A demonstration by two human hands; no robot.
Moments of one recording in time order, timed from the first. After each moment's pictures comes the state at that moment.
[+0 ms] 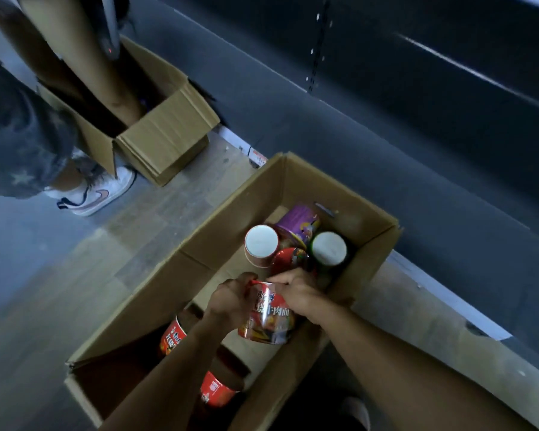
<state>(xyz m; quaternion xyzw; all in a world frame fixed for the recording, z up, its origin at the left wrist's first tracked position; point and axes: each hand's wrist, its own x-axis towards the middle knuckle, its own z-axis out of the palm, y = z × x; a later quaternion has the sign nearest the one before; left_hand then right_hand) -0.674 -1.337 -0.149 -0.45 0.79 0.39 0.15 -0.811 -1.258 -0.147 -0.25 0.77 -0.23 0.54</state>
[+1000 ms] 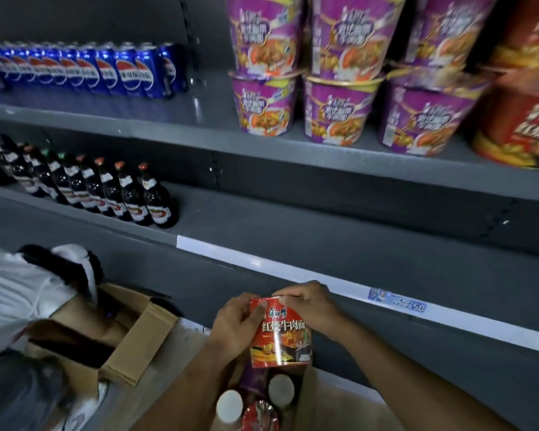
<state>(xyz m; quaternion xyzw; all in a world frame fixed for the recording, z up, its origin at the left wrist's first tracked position) -0.846 -1.360 0.298 -0.28 0.80 0.52 -0.03 -0.965 -1.218 0.327 -0.29 0.81 -0.42 0.30</state>
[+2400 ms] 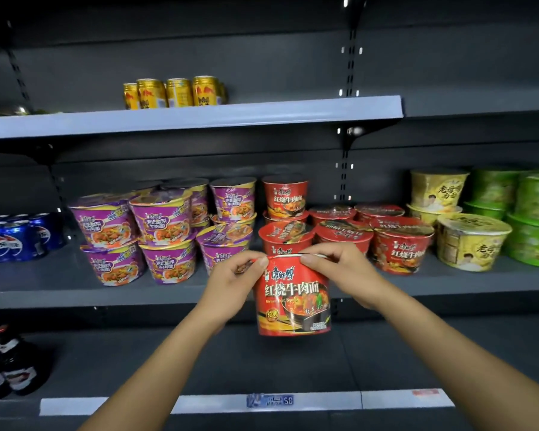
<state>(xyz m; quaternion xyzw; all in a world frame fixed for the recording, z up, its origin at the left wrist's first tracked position) -0.990 -1.128 0.602 0.07 0.76 0.62 -0.17 -1.050 -0.924 0.623 -0.31 0.75 -0.58 0.02</state>
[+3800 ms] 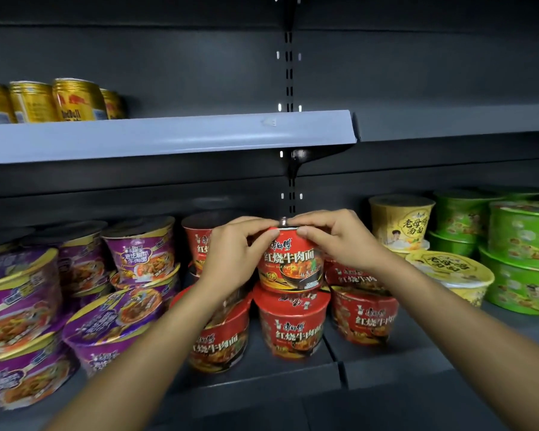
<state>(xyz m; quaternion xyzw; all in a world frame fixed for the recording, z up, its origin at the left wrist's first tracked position) -1.214 -1.039 0.678 0.19 0.84 0.34 -0.38 -1.250 -0.840 0.691 -0.36 0.81 -0.41 -0.20</state>
